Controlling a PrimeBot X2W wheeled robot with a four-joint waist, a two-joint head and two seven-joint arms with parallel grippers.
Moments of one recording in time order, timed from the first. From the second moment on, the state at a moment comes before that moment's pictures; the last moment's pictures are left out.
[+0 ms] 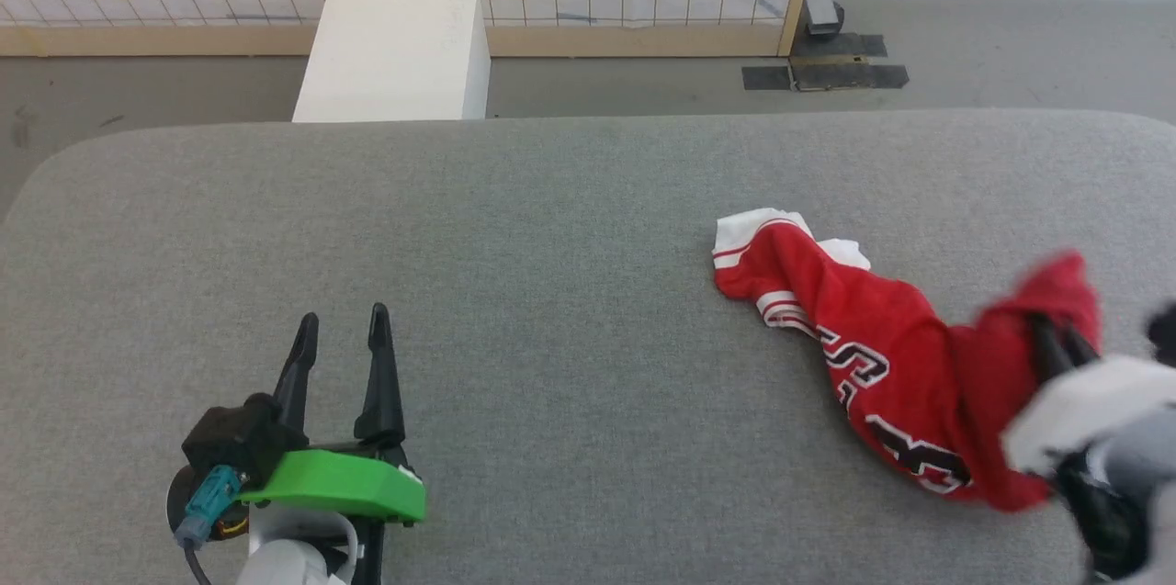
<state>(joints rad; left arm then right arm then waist) -0.06 0.05 -0.04 0.10 -0.29 -0.04 -0.26 -0.12 -0.05 -0.31 0.08 0.23 0.13 0.33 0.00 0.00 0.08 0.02</state>
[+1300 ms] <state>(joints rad) -0.20 0.05 -0.35 0.20 -0.30 -0.10 -0.25 0.01 -0.05 -0.17 -0.01 0.20 0.13 0.04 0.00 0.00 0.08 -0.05</state>
